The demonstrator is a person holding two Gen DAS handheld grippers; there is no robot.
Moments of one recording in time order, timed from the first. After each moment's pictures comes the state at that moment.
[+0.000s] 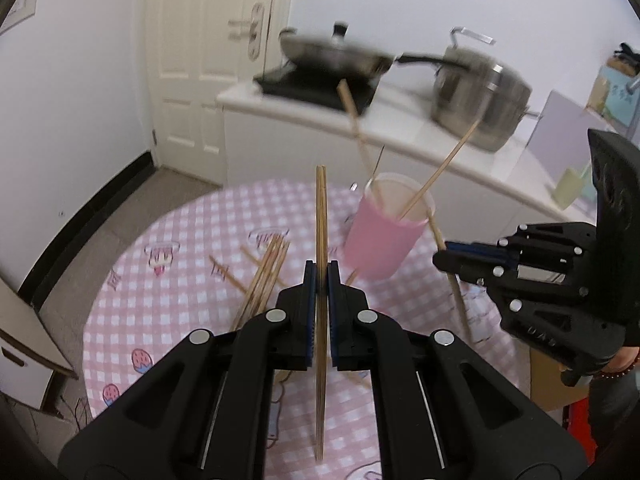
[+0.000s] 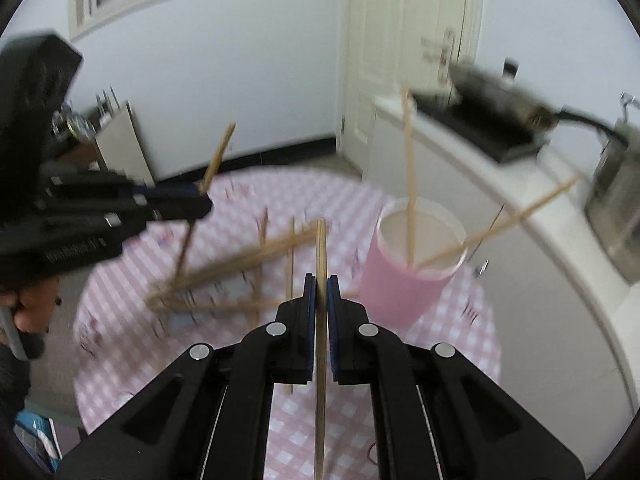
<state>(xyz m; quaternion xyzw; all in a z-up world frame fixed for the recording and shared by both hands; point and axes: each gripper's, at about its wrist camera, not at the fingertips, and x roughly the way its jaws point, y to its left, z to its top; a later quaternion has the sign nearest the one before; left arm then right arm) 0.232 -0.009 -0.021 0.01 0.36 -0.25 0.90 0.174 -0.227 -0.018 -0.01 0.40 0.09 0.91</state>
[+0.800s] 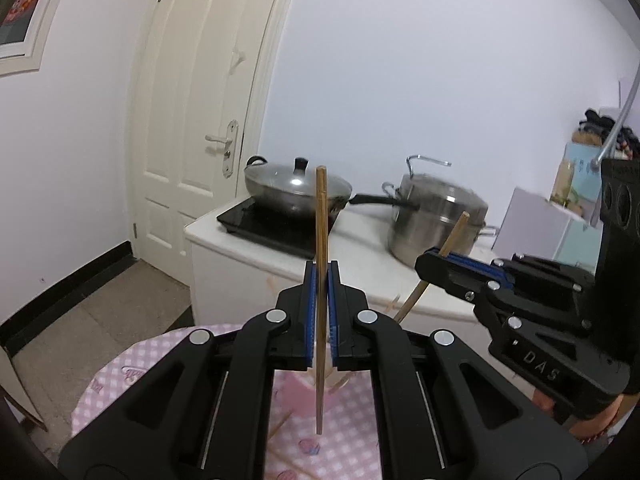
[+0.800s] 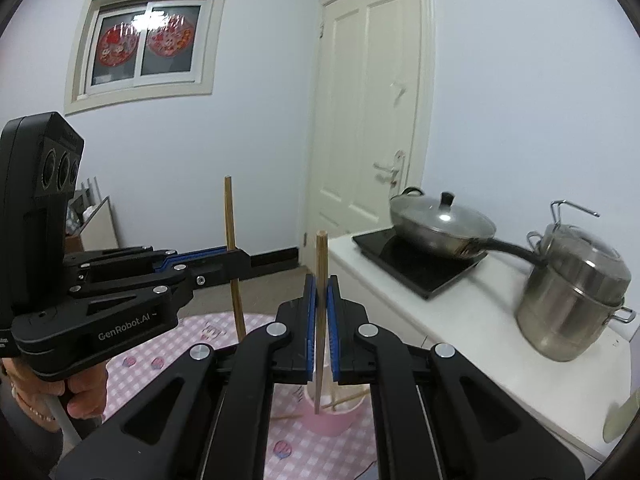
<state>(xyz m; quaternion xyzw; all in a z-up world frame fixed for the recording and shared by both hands) 0.233 -0.057 0.096 -0.06 0.19 -0.28 0.94 0.180 -0.275 0.100 -0.01 0.24 0.03 0.97</state>
